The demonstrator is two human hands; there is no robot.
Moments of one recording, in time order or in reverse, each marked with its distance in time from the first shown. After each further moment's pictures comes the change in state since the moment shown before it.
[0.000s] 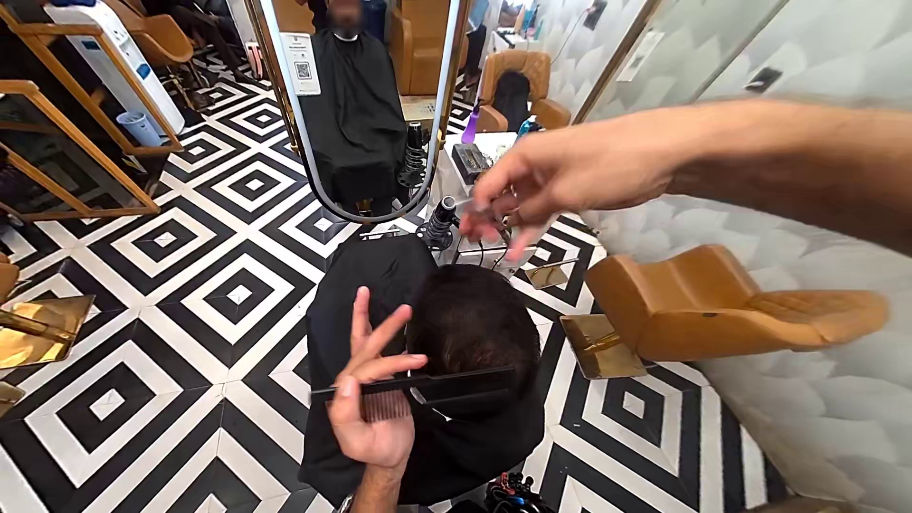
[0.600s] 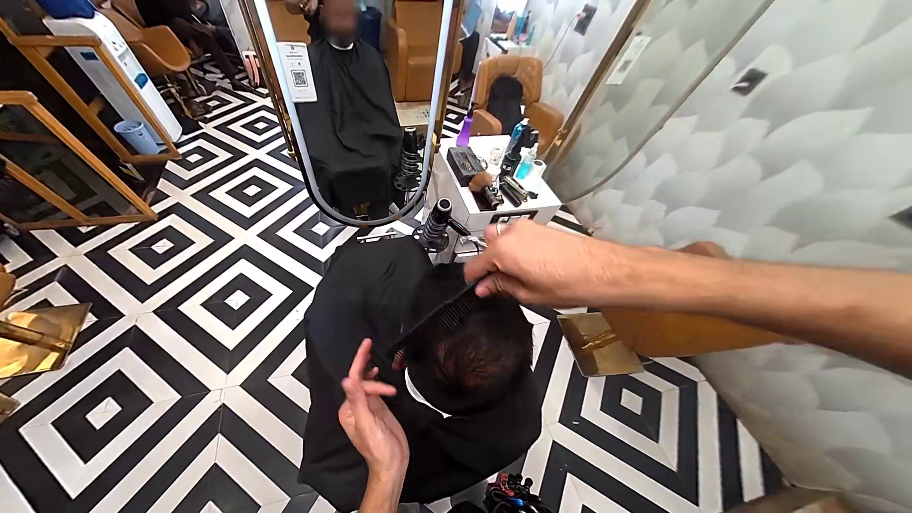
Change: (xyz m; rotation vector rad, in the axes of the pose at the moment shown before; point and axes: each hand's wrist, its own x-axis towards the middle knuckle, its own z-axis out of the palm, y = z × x) left_hand -0.065 -0.050 -0.034 0.124 0.434 -0.279; right_hand -0.004 0.038 0.079 -0.670 0.279 -0.171
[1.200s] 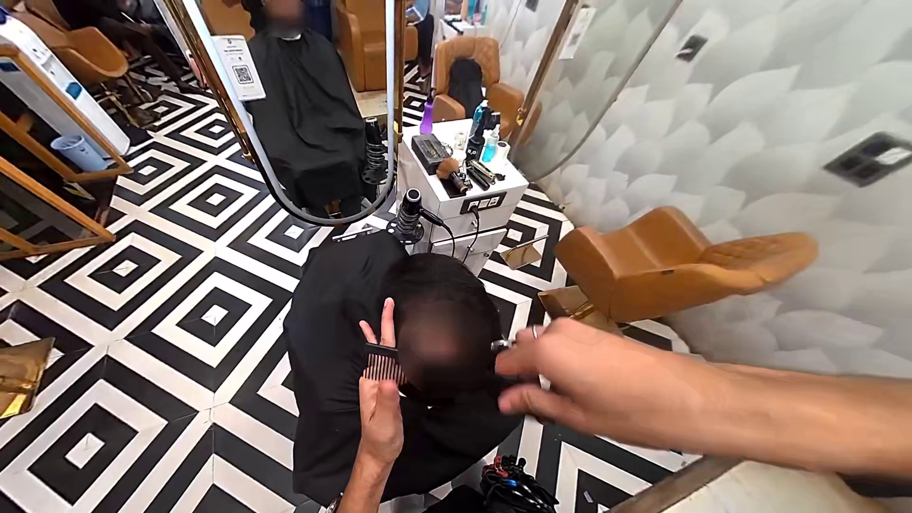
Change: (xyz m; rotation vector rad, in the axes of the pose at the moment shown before) left_hand 0.008 0.035 0.039 0.030 -0.782 0.073; right_hand -0.101 -0.093 0.024 0.383 -0.068 0.340
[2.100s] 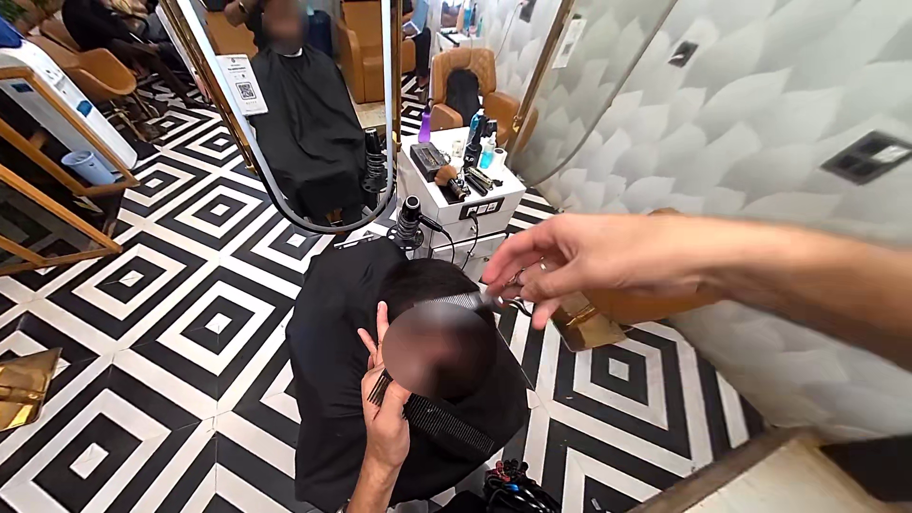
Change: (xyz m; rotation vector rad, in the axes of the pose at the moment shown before) left_hand 0.003 0.006 0.012 0.122 0.076 -0.024; right_hand 0.027 0.026 -0.080 0.636 -0.144 0.277
